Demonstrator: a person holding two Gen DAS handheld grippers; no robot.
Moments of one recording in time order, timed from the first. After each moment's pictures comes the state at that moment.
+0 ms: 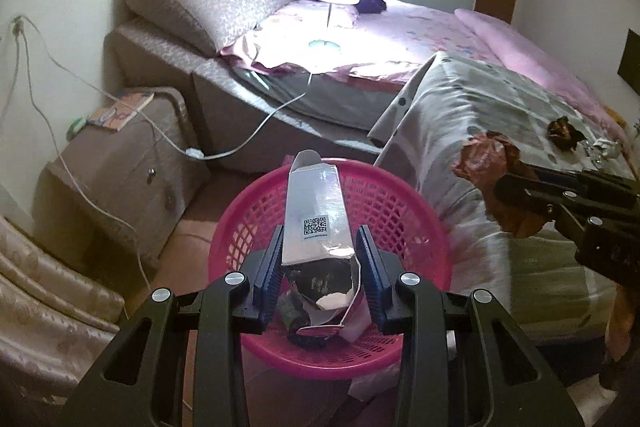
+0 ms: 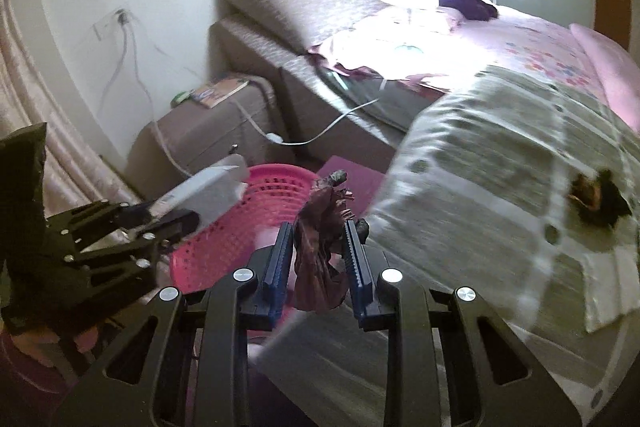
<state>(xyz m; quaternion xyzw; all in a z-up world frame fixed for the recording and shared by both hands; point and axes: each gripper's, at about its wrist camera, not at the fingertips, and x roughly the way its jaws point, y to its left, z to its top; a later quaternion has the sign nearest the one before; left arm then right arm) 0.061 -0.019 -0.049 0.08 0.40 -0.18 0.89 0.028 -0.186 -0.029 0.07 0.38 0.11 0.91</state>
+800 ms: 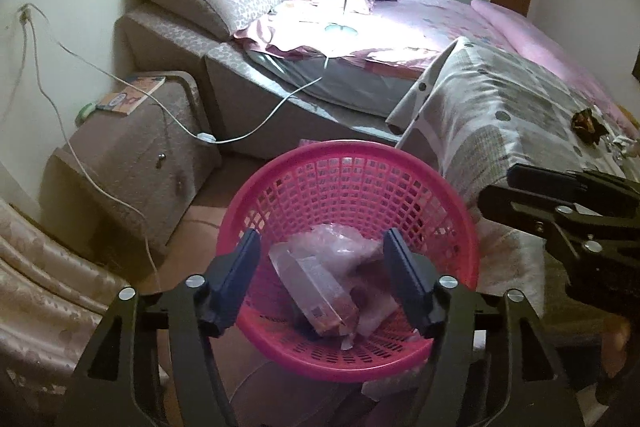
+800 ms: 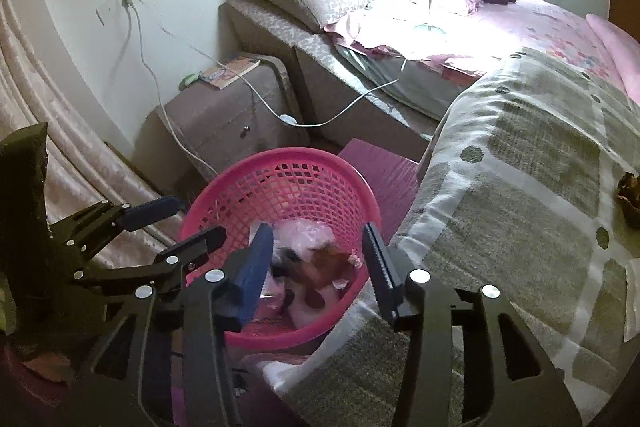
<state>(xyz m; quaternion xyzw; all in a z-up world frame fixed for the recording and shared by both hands) 0.069 -0.015 -0.066 0.08 0.42 -0.15 0.89 0.044 -0.171 -0.047 0.08 0.41 0.12 0.90</state>
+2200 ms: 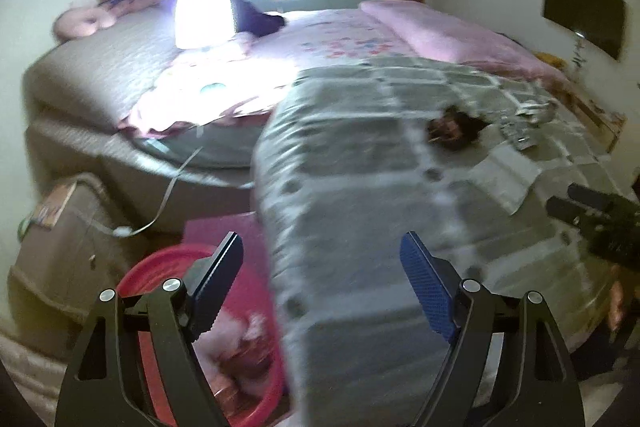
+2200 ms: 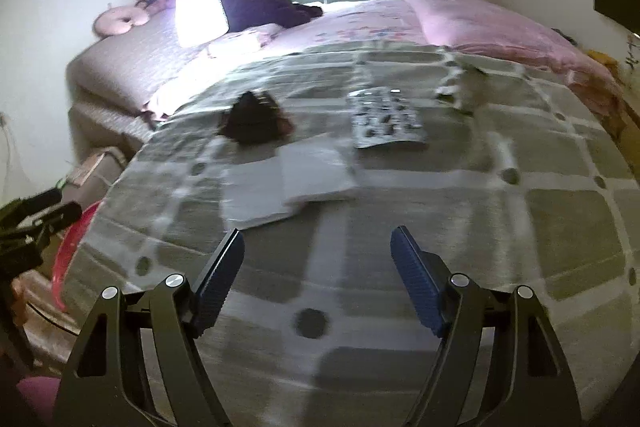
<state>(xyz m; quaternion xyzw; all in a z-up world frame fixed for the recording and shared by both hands) 0.035 -0.181 -0.032 0.17 0.34 -0.33 0.86 -0.108 -0.398 -0.068 0.16 0.34 -0.17 0.91</state>
